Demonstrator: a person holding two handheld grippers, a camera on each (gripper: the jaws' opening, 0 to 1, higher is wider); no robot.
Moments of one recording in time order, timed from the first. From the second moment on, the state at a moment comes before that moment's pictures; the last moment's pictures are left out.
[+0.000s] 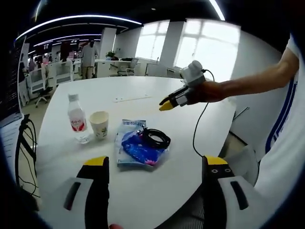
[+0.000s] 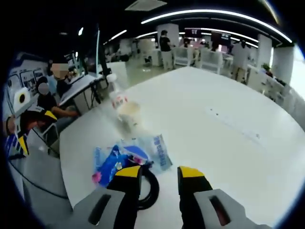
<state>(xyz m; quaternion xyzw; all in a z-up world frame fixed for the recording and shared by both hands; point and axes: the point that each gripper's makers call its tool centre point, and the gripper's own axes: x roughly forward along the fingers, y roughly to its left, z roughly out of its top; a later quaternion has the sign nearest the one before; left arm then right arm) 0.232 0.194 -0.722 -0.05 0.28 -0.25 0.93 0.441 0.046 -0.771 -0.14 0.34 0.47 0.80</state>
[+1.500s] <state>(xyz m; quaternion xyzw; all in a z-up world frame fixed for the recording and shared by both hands) 0.271 0.131 -0.737 -0.05 0.30 -0.27 0.91 0.371 -0.152 -0.751 -0.05 0.31 0.40 0.86</state>
